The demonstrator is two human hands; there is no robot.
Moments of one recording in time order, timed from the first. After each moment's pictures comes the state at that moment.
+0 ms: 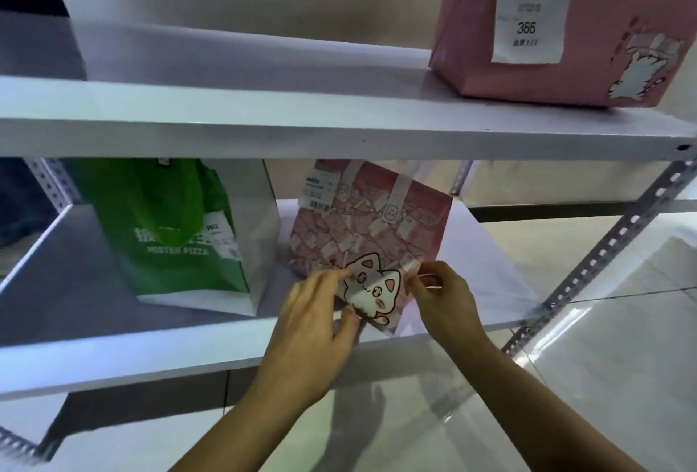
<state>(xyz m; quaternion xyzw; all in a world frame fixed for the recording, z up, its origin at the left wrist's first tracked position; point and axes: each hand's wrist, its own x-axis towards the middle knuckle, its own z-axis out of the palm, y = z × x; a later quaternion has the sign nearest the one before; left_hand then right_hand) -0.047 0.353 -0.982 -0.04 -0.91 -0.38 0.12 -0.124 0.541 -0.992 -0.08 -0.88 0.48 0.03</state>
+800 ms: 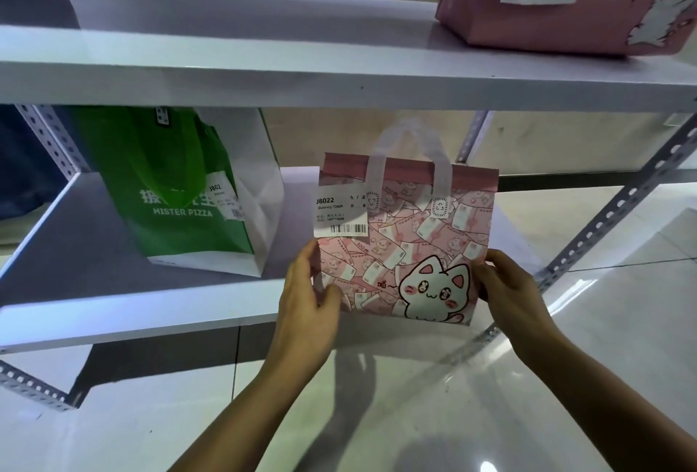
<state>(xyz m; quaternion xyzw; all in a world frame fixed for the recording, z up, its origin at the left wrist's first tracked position) -0.038 0.358 -1.030 0.11 -0.79 -0.59 0.10 -0.092 0.621 -1.009 -0.09 -0.82 0.57 0.01</state>
